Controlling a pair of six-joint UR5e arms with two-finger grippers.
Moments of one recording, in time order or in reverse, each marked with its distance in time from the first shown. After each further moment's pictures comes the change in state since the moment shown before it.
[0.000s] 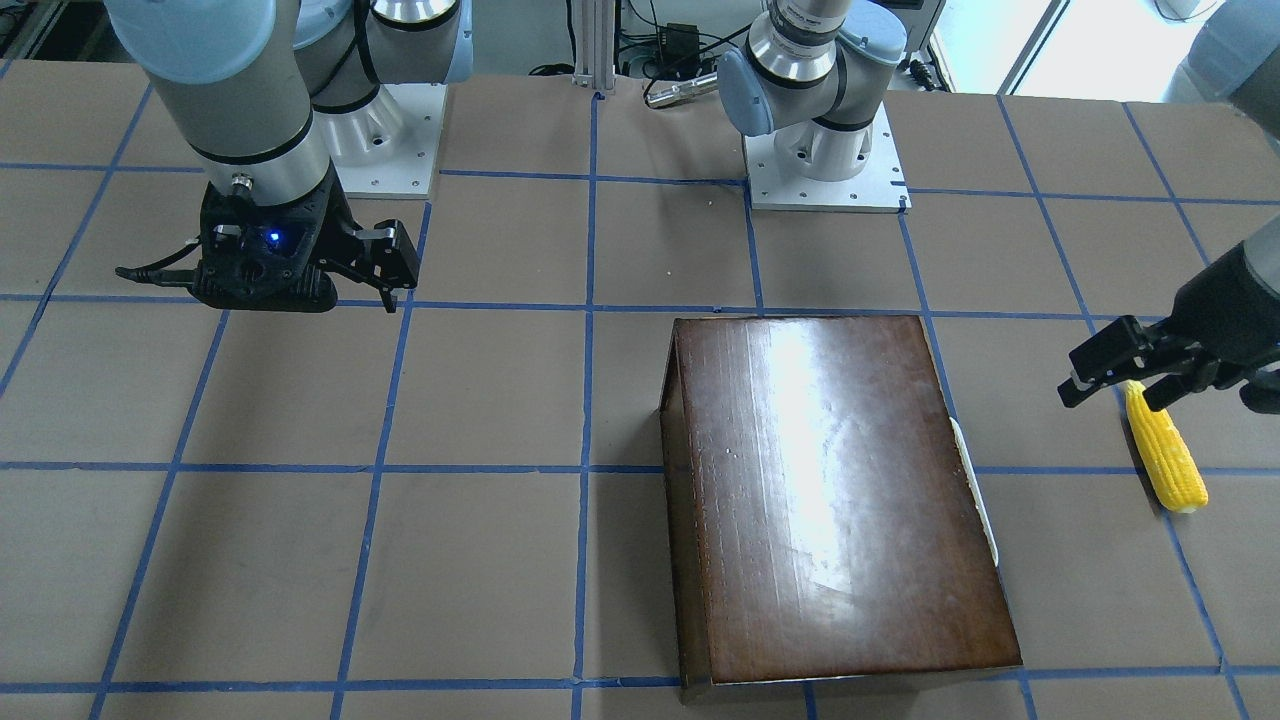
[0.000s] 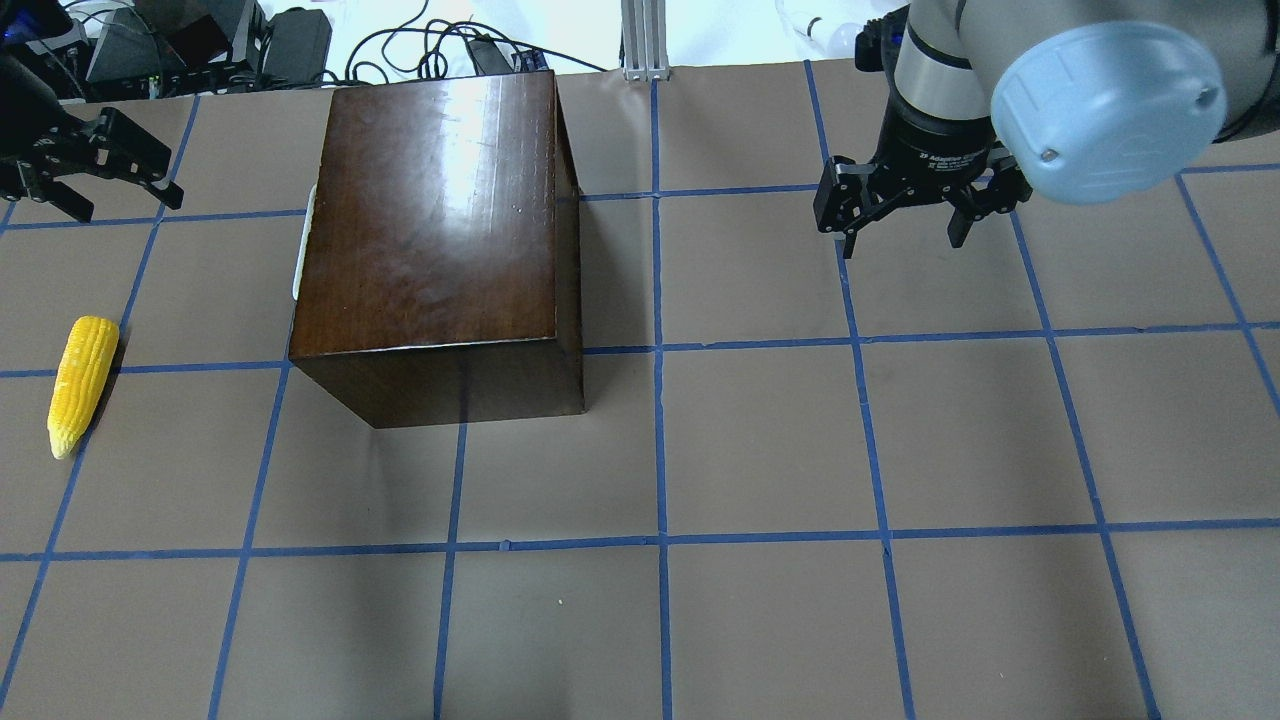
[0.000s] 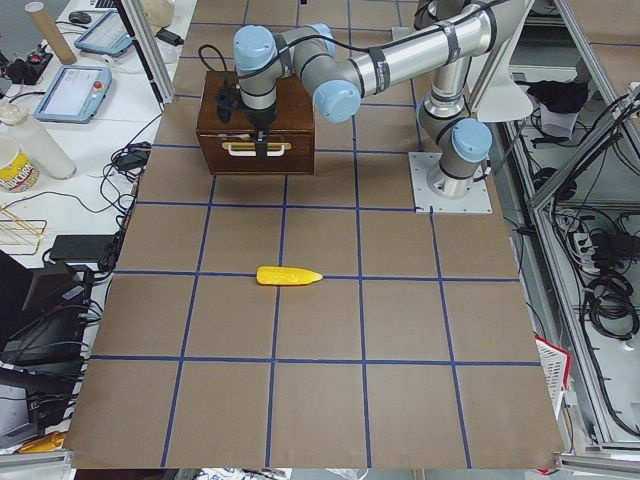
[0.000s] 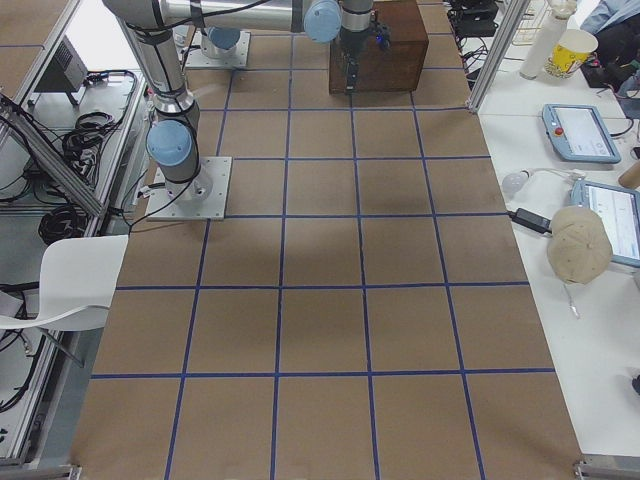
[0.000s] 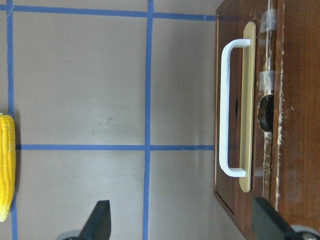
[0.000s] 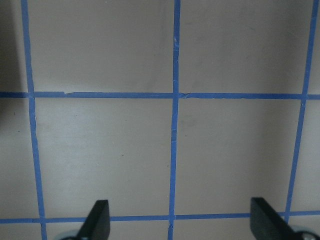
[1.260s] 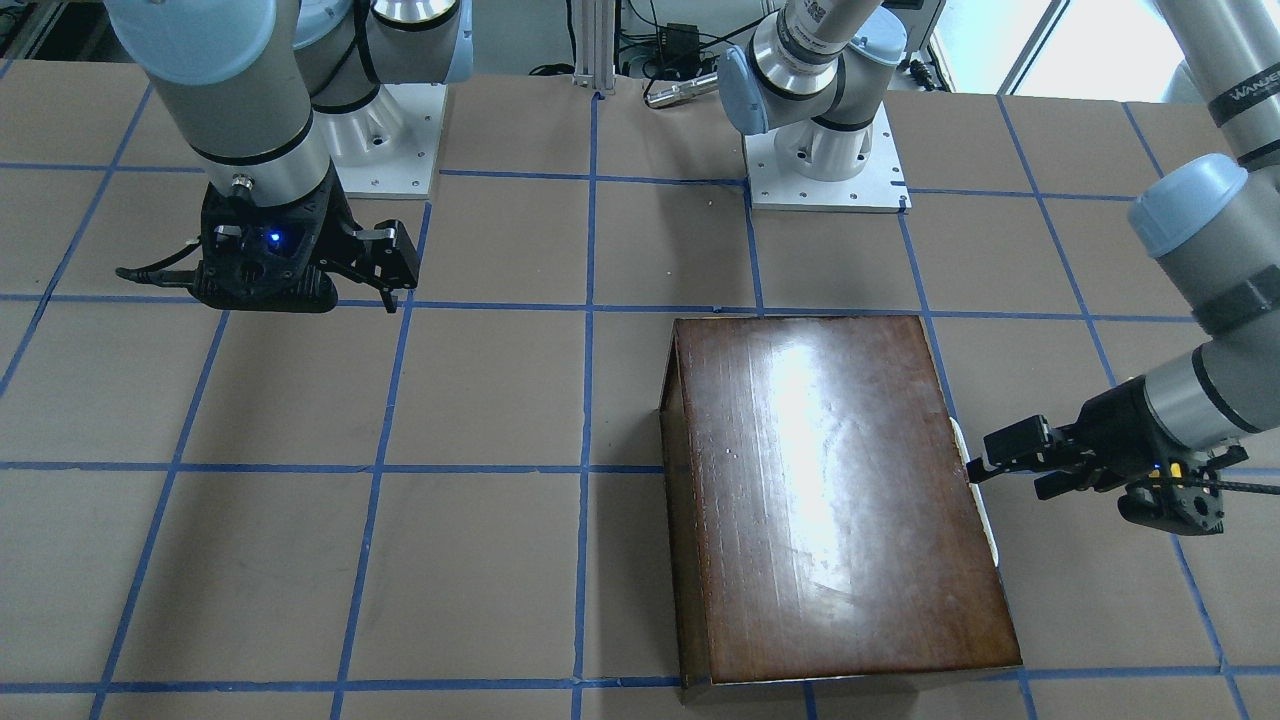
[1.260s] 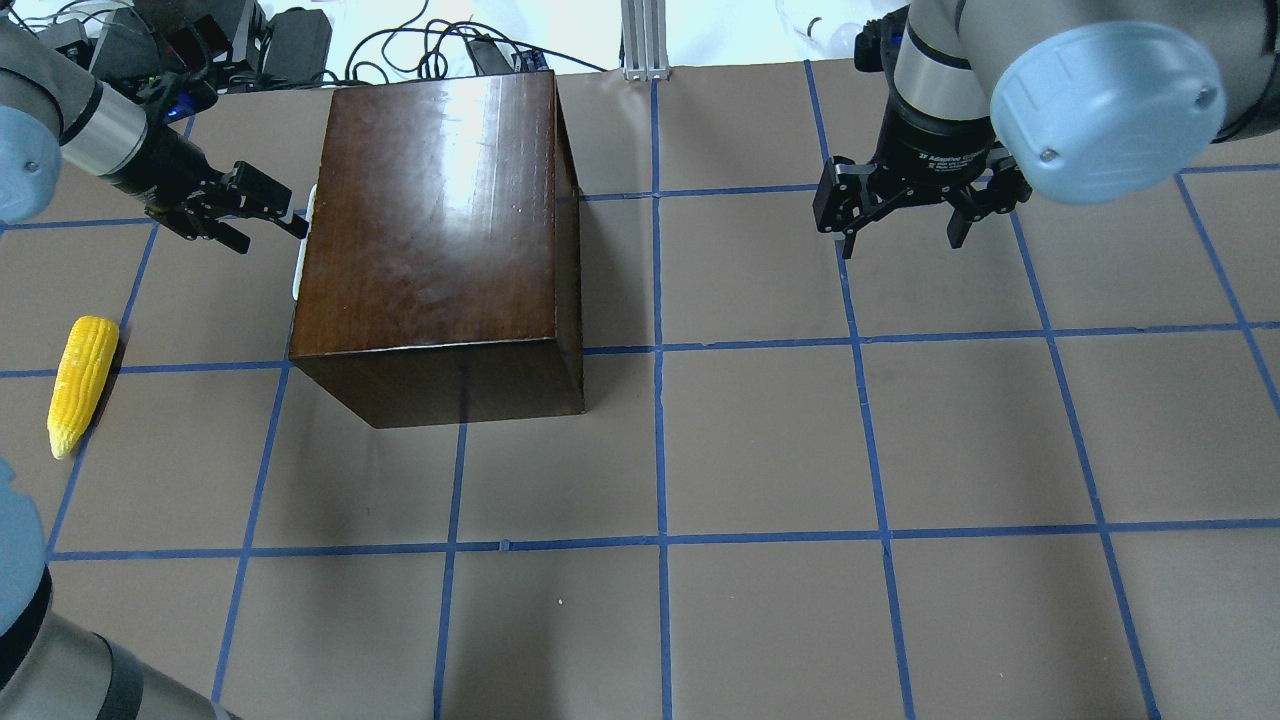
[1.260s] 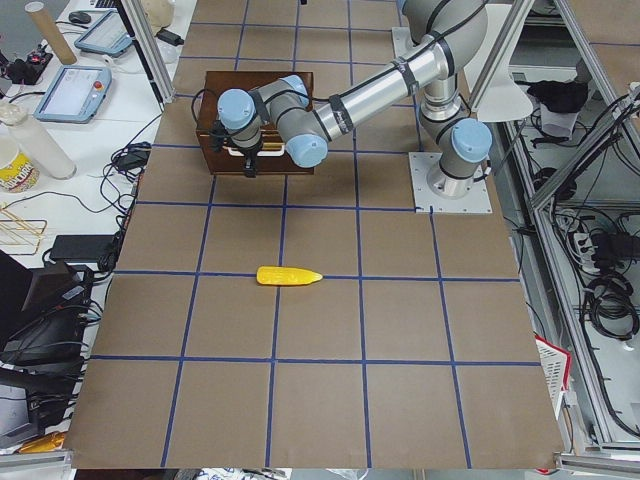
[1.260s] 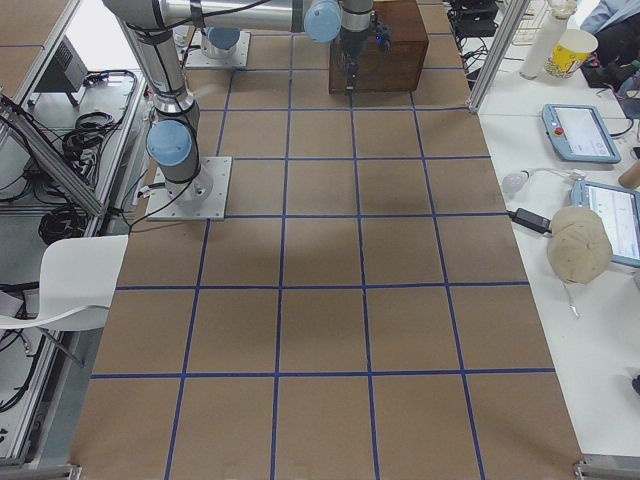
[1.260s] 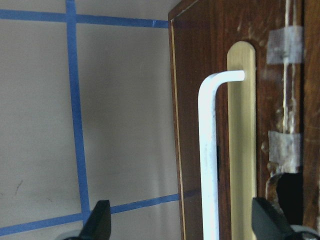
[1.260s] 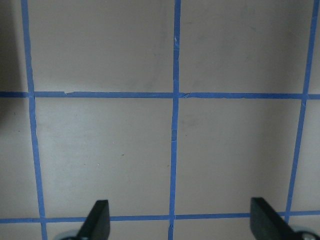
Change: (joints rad) left arm -0.022 -0.170 -0.044 0.077 -0.155 0.112; right arm 0.000 0.000 0.000 0.000 0.001 0.000
